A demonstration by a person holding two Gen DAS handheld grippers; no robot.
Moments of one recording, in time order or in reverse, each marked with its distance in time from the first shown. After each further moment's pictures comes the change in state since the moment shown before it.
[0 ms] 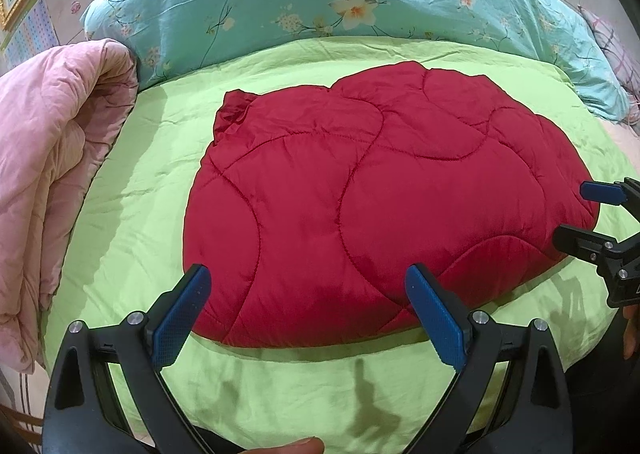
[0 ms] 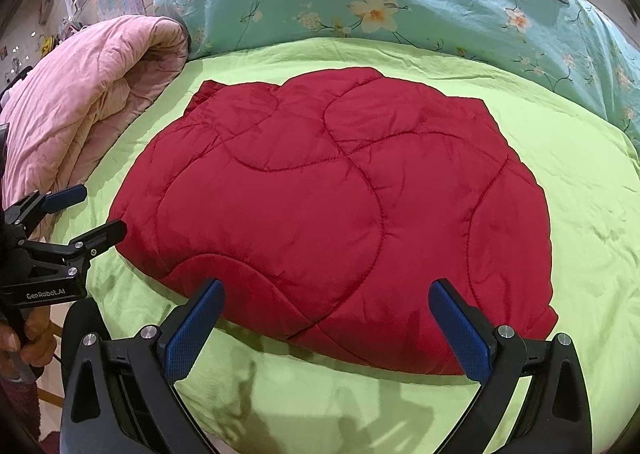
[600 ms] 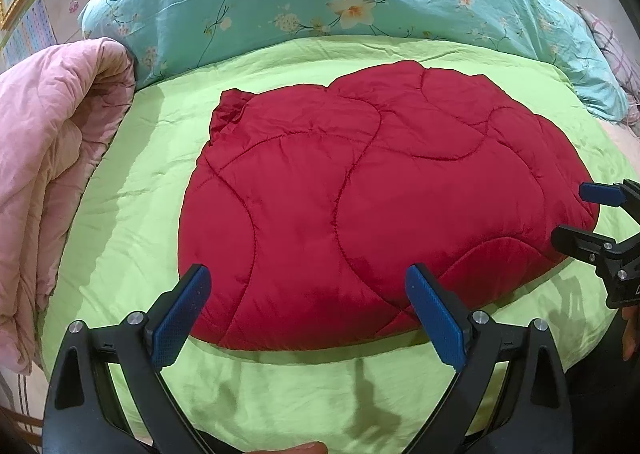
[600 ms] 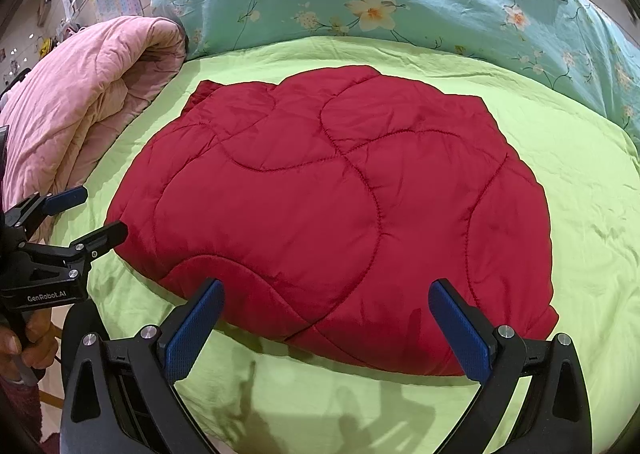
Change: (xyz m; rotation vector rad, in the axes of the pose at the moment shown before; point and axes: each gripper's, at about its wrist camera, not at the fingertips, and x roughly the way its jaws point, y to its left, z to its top) left arm 0.002 -0.003 0.000 -0.009 0.002 -0.005; right arm 0.002 -0.001 0.002 0.006 0.006 -0.002
